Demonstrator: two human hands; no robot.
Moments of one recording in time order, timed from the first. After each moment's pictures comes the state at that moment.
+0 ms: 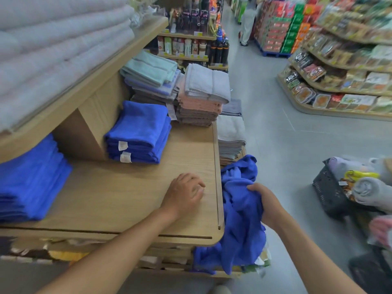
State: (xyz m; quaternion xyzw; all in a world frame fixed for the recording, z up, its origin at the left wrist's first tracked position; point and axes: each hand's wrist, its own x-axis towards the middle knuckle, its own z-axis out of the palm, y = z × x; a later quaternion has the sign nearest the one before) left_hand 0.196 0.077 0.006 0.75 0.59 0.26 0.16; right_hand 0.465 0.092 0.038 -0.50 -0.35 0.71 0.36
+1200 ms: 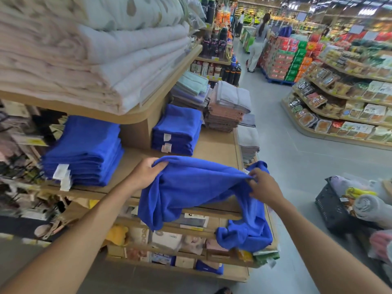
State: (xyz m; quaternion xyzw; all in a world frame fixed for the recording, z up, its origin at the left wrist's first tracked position) left_hand 0.004 -0.036 0.087 0.53 0.63 0.41 0.38; right_hand 0.383 0.034 0.076 -0.66 -0.69 0.21 0.18
